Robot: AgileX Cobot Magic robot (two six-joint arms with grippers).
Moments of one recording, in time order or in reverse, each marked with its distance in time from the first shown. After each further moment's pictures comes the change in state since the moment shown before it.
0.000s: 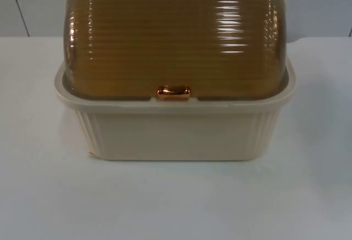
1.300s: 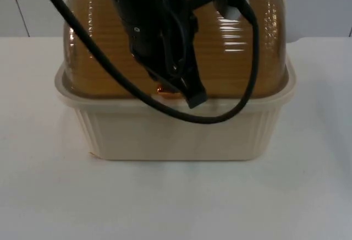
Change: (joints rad) right arm -0.169 0.012 -0.006 0.000 -0.021 0.033; left arm -0.347 0.940 -0.021 -0.011 -0.190 0.333
